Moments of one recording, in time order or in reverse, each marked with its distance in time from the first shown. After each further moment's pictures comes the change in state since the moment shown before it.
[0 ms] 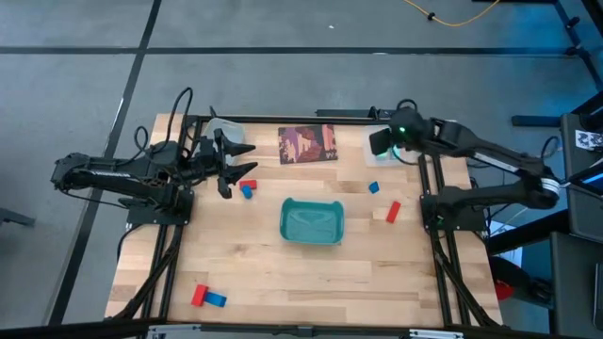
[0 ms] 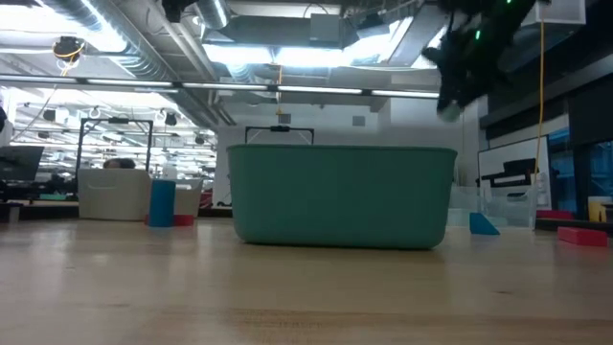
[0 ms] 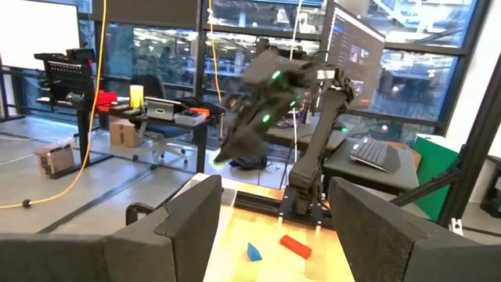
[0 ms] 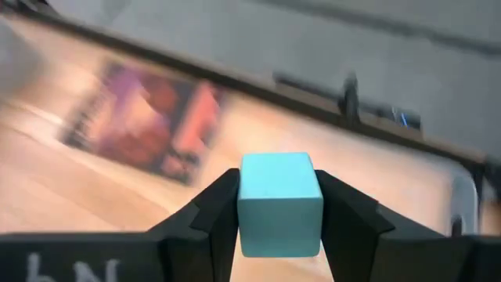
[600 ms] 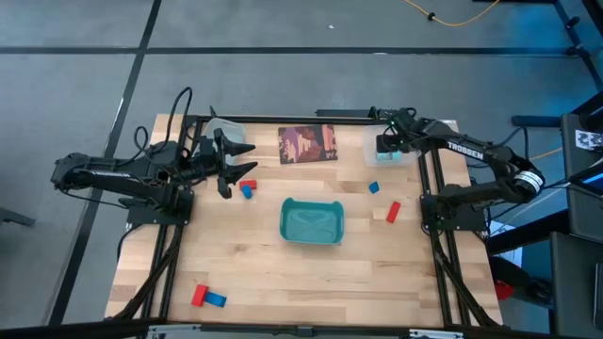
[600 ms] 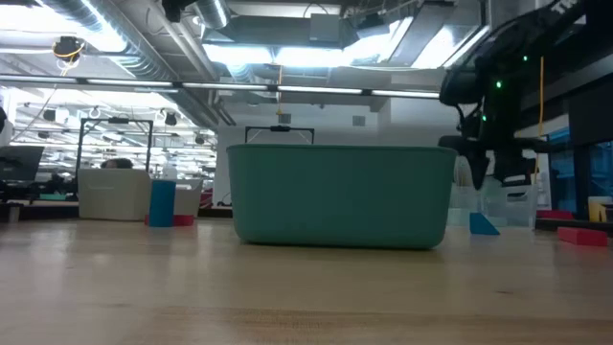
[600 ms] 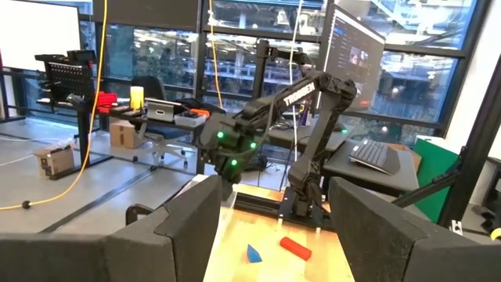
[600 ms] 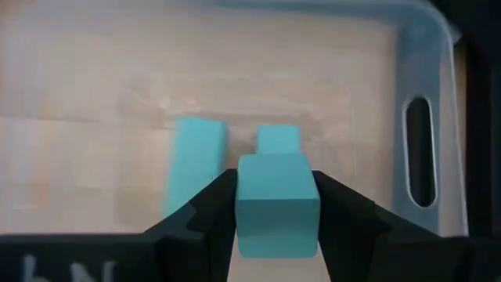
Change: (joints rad) left arm 0.000 0.000 0.000 0.005 0.000 0.000; right arm -0.356 0.185 -0.267 0.137 -0.112 0.057
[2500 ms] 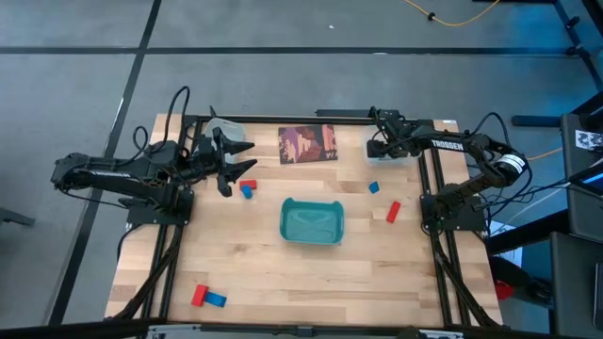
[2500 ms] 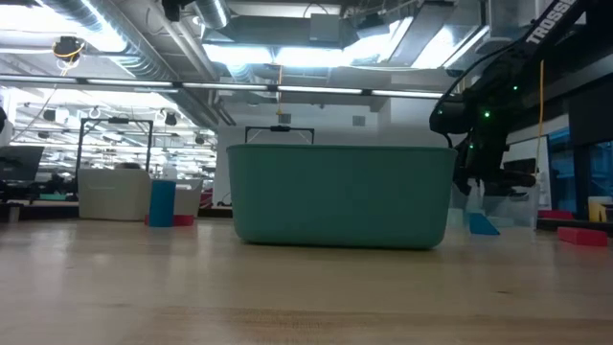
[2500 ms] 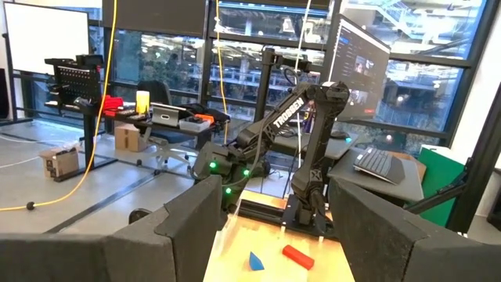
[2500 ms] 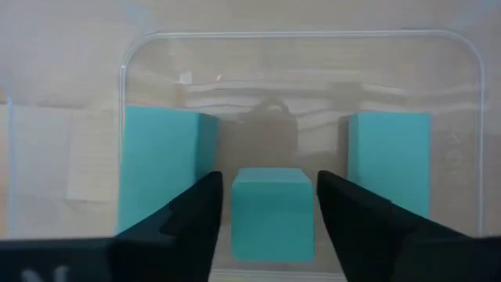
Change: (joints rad) left arm 0.000 0.000 0.000 0.022 -0.022 -0.007; right arm -0.012 0.189 -0.070 0.251 -0.127 0.016
